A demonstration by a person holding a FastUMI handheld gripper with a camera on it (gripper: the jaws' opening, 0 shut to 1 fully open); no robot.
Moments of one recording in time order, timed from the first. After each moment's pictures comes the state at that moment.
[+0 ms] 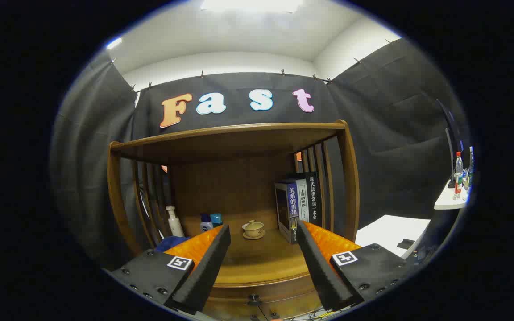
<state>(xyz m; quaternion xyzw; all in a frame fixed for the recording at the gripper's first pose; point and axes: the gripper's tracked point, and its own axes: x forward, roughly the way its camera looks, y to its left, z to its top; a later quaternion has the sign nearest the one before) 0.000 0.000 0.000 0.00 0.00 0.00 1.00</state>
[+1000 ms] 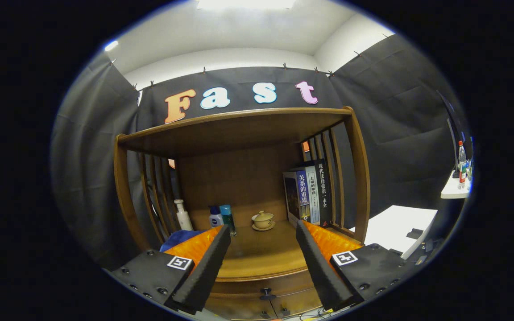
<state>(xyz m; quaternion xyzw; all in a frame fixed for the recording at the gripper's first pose) -0.011 0.020 -0.028 0.02 0.01 0.01 1.00</state>
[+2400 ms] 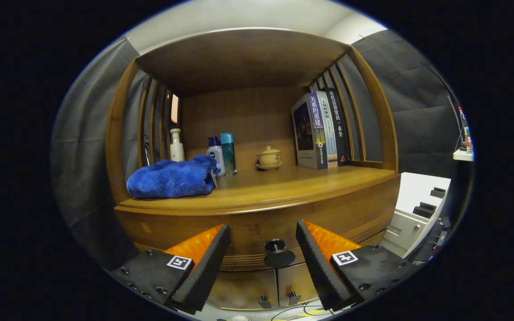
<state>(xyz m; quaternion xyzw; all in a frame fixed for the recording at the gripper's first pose) 0.020 0.028 -0.279 -0.01 0.11 0.02 0.99</state>
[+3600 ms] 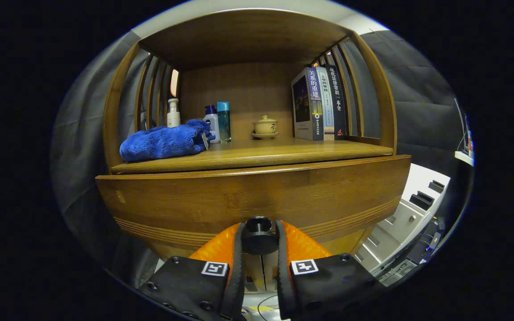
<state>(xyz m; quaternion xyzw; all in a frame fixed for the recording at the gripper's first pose) -0.011 0.000 -0.316 -0.03 0.17 0.03 0.98</state>
